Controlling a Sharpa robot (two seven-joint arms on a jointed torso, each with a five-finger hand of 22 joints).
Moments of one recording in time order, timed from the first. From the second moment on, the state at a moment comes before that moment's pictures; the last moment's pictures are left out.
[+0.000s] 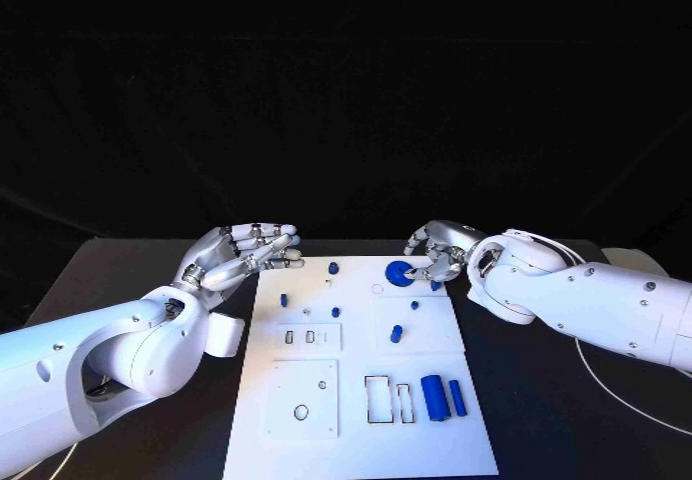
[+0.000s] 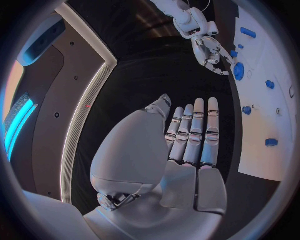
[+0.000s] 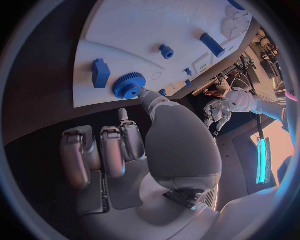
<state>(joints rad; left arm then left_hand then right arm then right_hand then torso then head) 1.25 -1.00 -0.04 1.74 -0.06 -0.33 0.53 1.54 -0.09 0.26 0.22 0.05 0.86 0.22 0.22 0.16 1.01 0.18 0.08 0.07 0.98 0.14 0.29 0.26 0.17 0.90 0.25 0.27 0.10 1.36 -0.75 -0.12 1.35 -1.33 -0.30 -0.16 1.30 -0.22 0.35 0.17 0.18 0.79 0.18 0.23 0.45 1.43 0.09 1.39 1.31 1.46 0.01 1.53 1.31 0.01 1.47 0.11 1.57 1.31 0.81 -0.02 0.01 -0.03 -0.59</state>
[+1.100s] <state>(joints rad) 1.25 -0.99 -0.04 1.74 -0.06 -0.32 0.52 1.54 -0.09 0.27 0.22 0.05 0.86 0.22 0.22 0.16 1.01 0.18 0.07 0.07 0.98 0.14 0.29 0.26 0.17 0.90 0.25 0.27 0.10 1.34 -0.71 -0.12 1.30 -1.33 -0.28 -0.17 1.32 -0.19 0.35 0.17 0.19 0.81 0.17 0.26 0.46 1.46 0.09 1.43 1.31 1.47 0.01 1.54 1.31 0.01 1.47 0.11 1.57 1.31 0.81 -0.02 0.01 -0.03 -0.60</state>
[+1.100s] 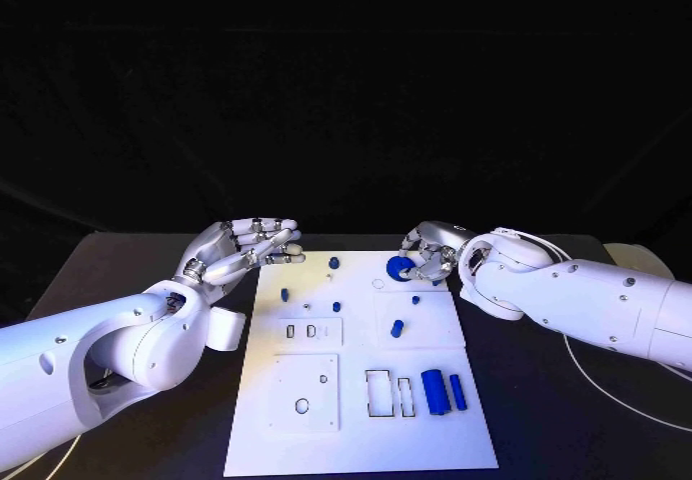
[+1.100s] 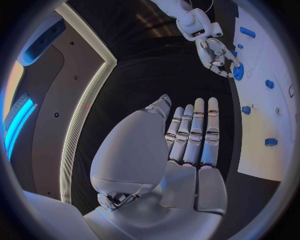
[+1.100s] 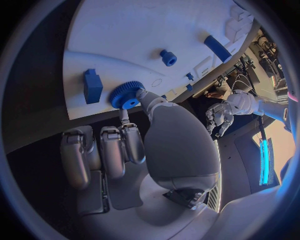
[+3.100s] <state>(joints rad) 1.25 -0.99 -0.04 1.73 -0.06 -0.32 0.52 1.54 -0.09 0.27 0.22 0.05 0.86 0.22 0.22 0.16 1.01 0.18 0.07 0.07 0.98 0.14 0.28 0.26 0.17 0.90 0.25 0.27 0.10 1.32 -0.56 -0.12 1.44 -1.71 -0.52 -0.26 1.33 -0.19 0.44 0.14 0.19 0.88 0.16 0.26 0.45 1.46 0.08 1.48 1.31 1.47 0.01 1.55 1.31 0.01 1.47 0.11 1.57 1.31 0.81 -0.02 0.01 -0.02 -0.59</state>
